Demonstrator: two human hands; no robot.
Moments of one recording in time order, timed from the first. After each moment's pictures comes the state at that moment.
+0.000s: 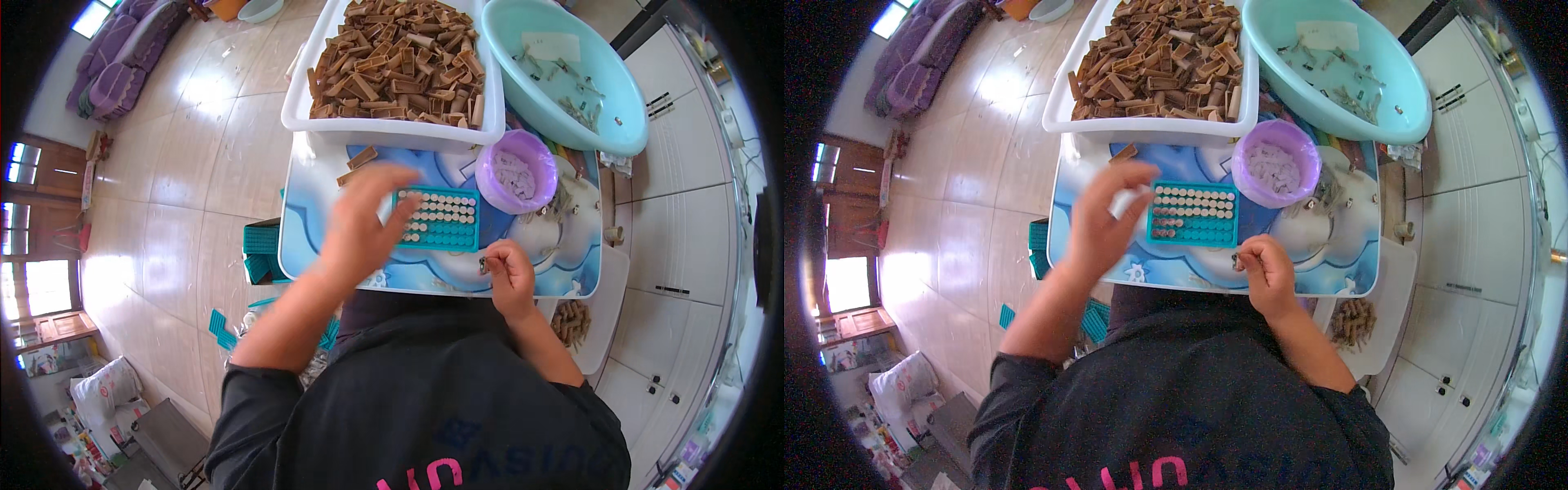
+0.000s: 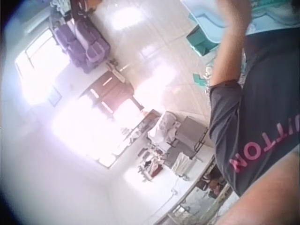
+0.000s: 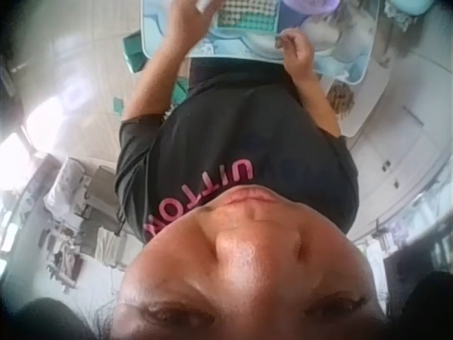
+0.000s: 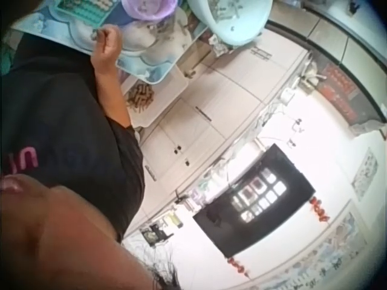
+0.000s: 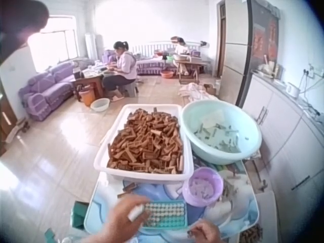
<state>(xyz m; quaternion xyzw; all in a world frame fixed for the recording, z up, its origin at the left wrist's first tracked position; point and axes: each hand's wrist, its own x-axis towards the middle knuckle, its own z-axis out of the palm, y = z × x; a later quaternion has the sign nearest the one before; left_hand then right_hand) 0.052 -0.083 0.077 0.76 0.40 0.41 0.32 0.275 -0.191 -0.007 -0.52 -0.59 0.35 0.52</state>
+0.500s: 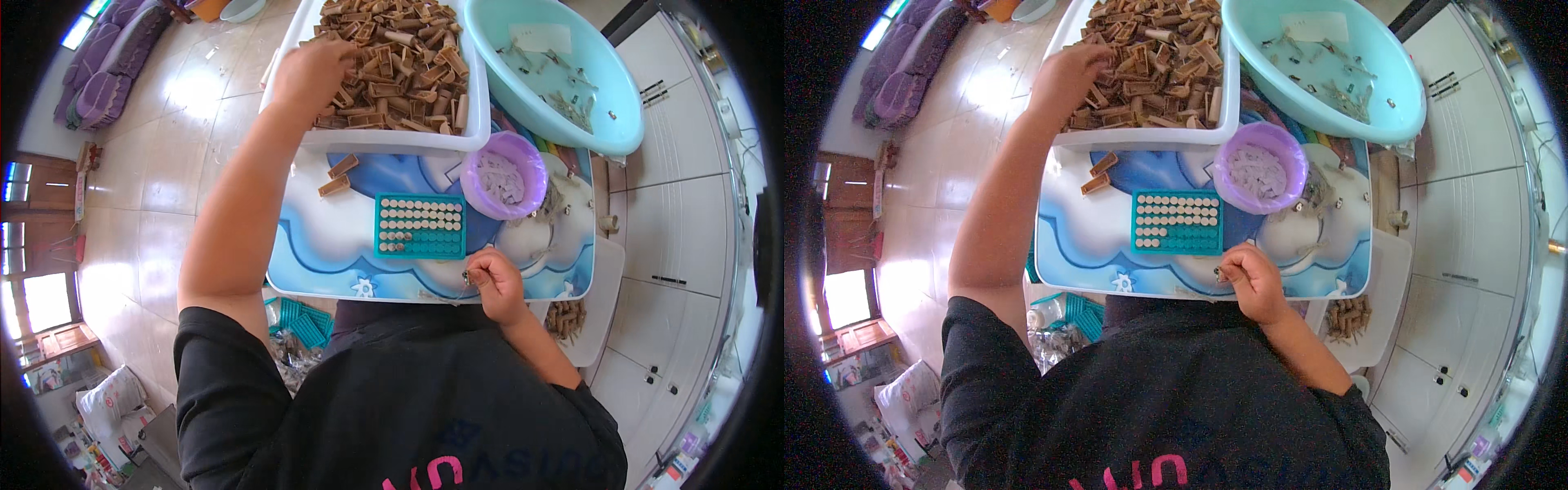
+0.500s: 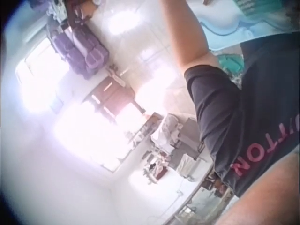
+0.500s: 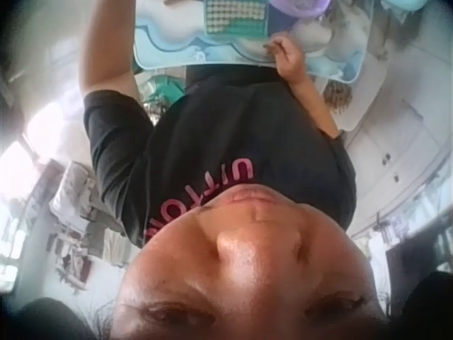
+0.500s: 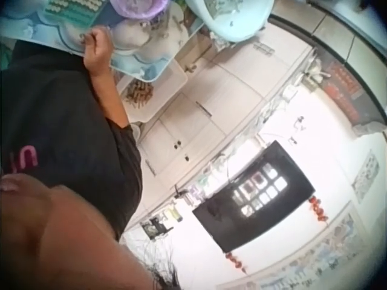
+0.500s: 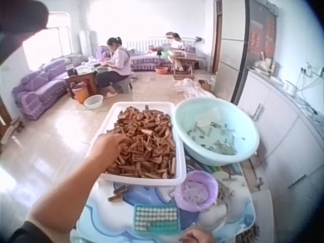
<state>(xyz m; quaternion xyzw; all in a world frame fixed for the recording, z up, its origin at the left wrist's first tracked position) 0.048 0.111 0.087 0.84 0.52 0.15 0.07 0.281 -0.189 0.003 -0.52 -0.59 0.41 0.46</state>
